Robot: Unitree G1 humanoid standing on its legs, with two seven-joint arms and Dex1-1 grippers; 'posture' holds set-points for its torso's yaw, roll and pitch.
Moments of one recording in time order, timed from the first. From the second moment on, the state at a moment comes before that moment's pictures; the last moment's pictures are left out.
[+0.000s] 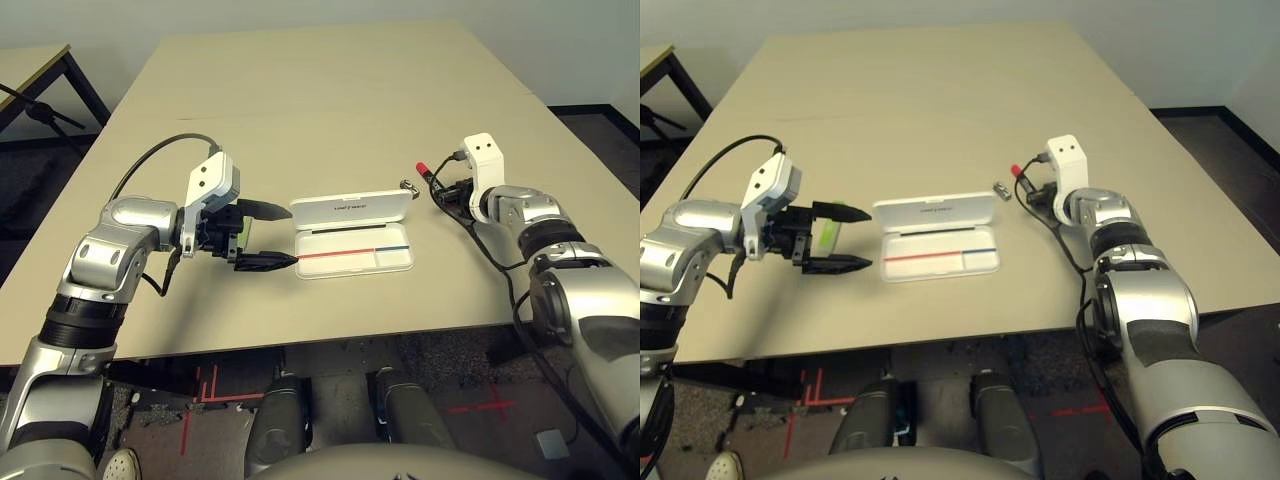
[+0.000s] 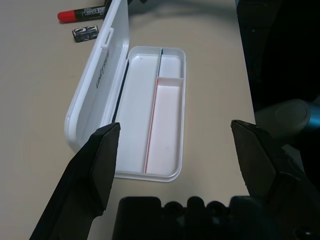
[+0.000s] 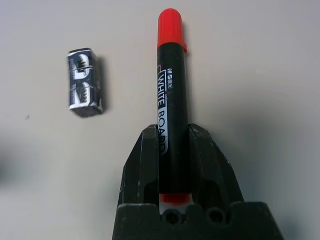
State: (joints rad) left arm -0.46 0.77 -0.07 -0.06 -0.41 0.49 -1.33; right arm -1.00 -0.47 -0.05 1.21 0.00 0.34 0.66
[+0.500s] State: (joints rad) left arm -0.46 0.77 -0.07 -0.07 -0.41 0.50 -1.33; right arm -0.83 -0.89 0.14 0.67 -0.01 0.42 1.36
